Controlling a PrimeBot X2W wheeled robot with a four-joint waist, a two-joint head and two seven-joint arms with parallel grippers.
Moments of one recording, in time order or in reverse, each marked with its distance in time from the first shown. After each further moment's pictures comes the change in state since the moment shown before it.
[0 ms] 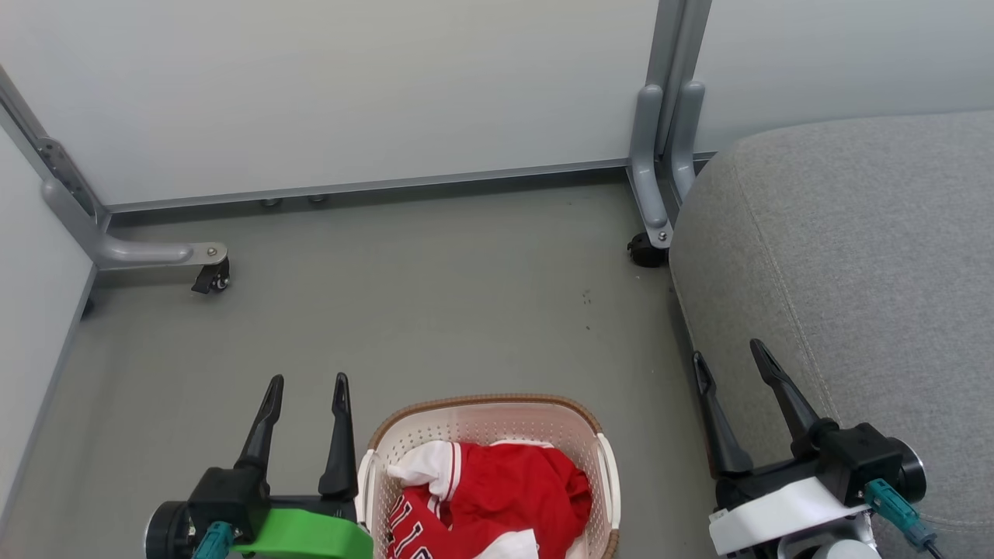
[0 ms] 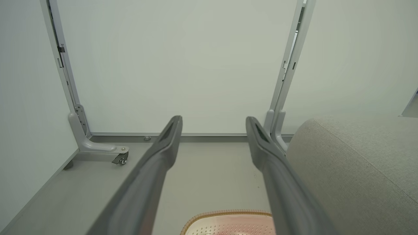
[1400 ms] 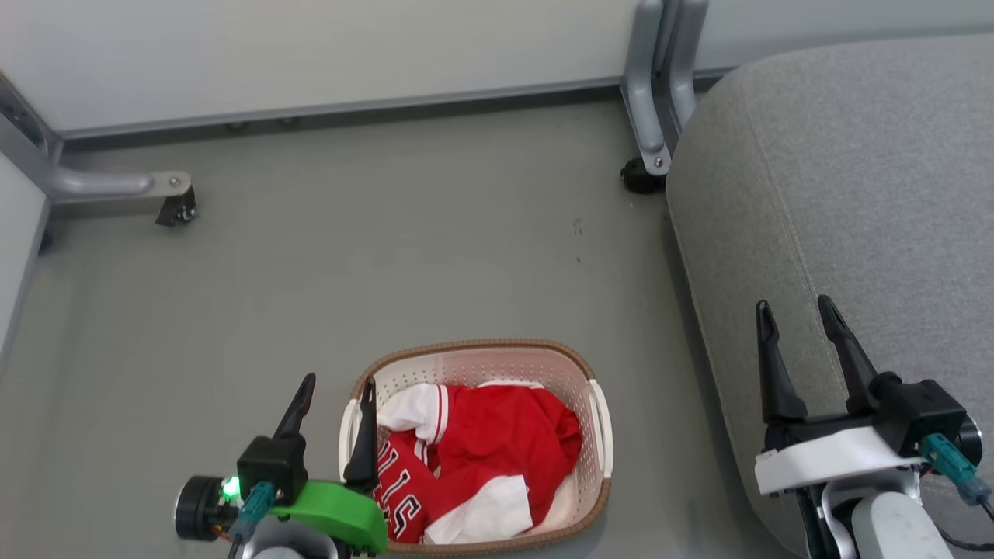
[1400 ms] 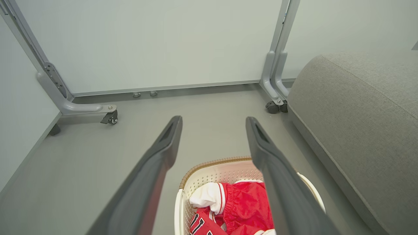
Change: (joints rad) left arm -0.107 0.001 -0.038 0.240 0.051 -0.017 -0.007; right arm -0.082 -0.001 -0.131 0.053 0.013 0.000 -0.005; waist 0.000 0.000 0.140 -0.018
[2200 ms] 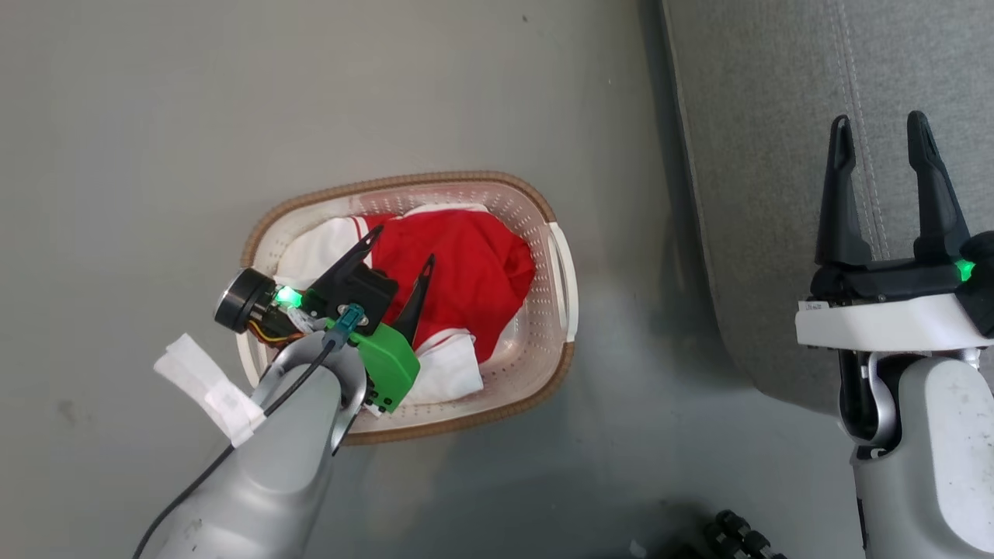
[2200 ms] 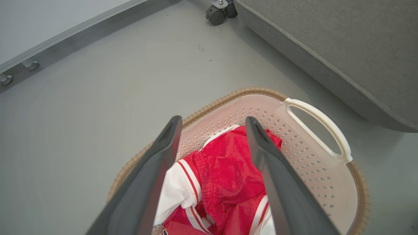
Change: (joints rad) left arm -0.557 0.023 -0.231 0.463 0.192 -0.098 0.000; right arm -0.273 -0.001 -0.079 -0.104 -0.014 0.000 0.000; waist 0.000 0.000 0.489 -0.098
